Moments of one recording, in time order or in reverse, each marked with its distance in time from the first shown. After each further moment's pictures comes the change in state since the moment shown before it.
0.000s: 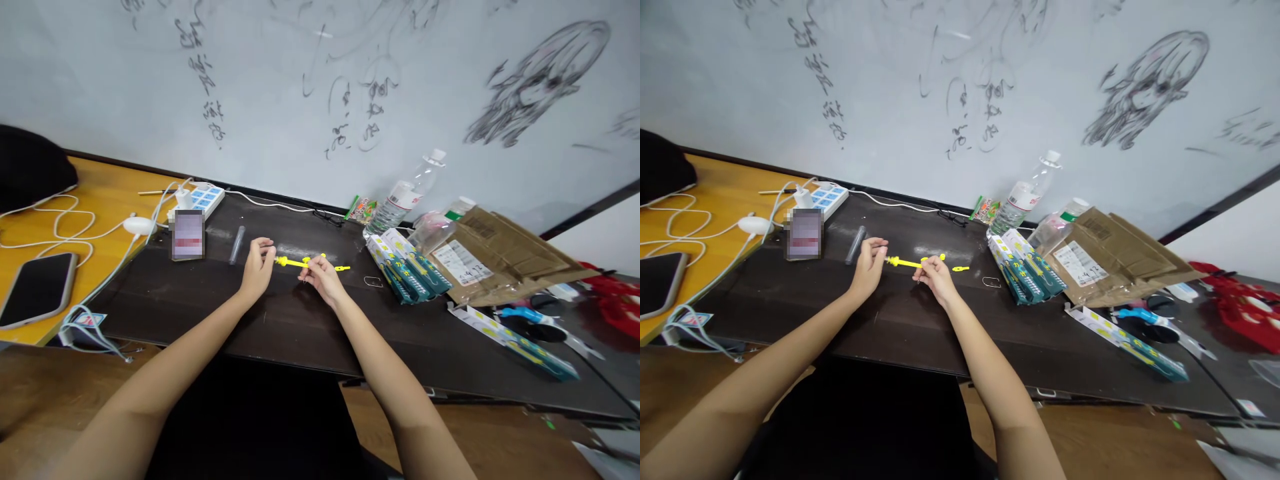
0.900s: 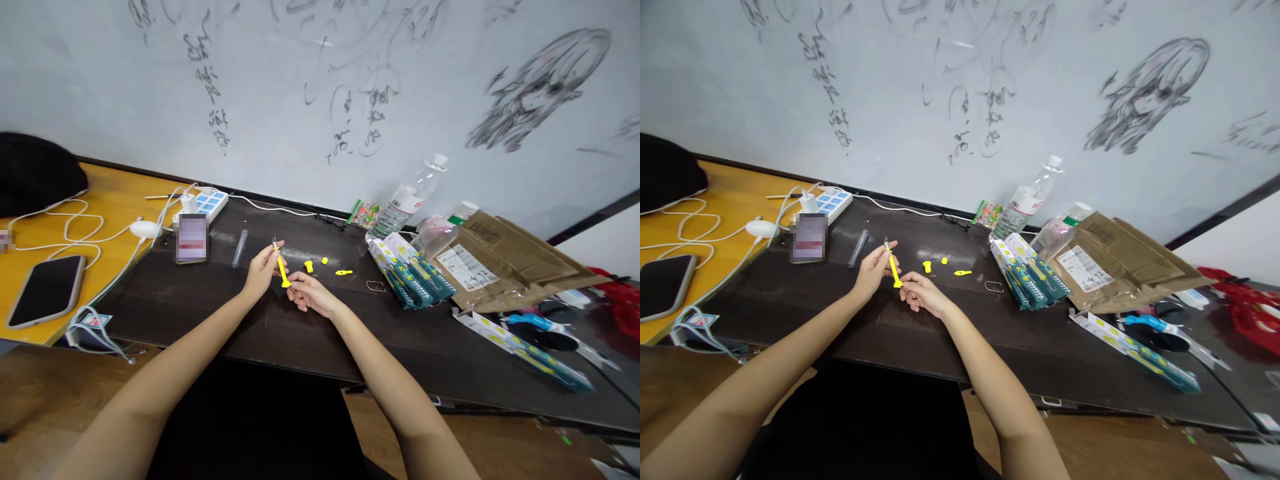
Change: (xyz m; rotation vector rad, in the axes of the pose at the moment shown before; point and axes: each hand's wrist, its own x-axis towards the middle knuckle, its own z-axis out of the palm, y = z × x) left_hand 0.001 0.010 0.001 -0.407 -0.202 -0.252; right_hand -0.017 -0.001 0.022 -0.102 -0.379 0.312
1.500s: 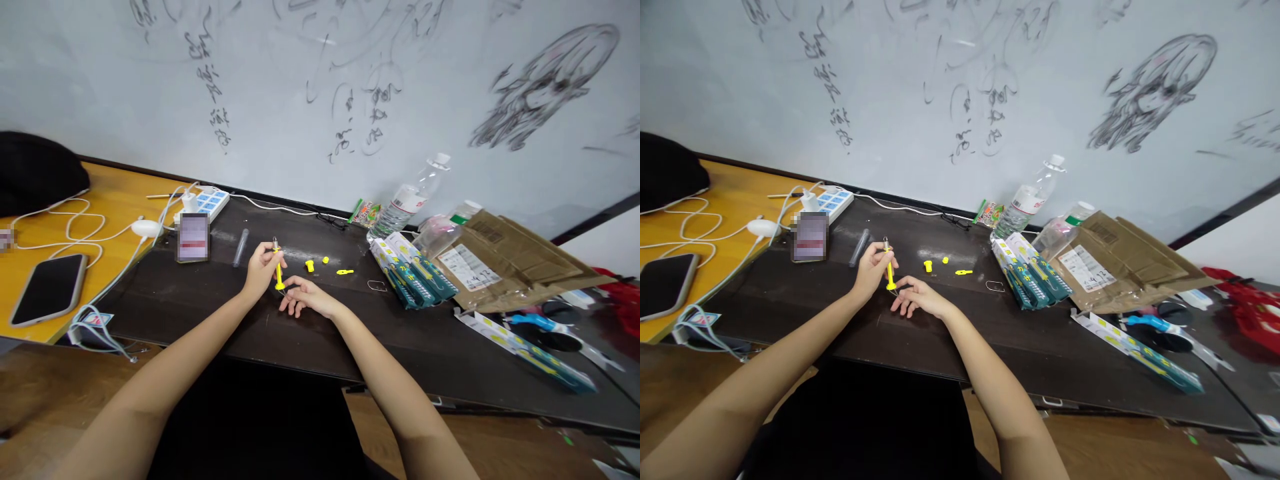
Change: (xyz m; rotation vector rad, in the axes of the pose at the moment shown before) left_hand -0.001 0.004 0.001 0.012 0.033 0.062; right_hand 0.000 0.004 0.001 -0.163 -0.137 0.024
